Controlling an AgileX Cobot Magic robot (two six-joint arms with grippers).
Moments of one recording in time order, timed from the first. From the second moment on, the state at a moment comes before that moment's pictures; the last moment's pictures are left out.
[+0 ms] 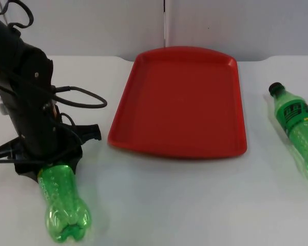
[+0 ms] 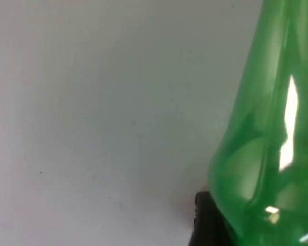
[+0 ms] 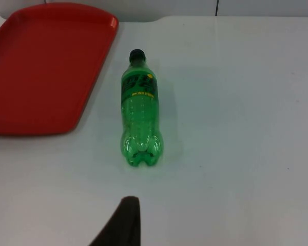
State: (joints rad) right arm 0.12 0.00 -0.52 -0.07 1.08 0.05; left arm -0.31 2.06 -1.04 0.20 0.51 -0.89
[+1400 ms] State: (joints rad) right arm 0.12 0.00 -0.52 -0.07 1.08 0.05; left arm -0.32 1.51 -1.04 0.73 -0.50 -0.62
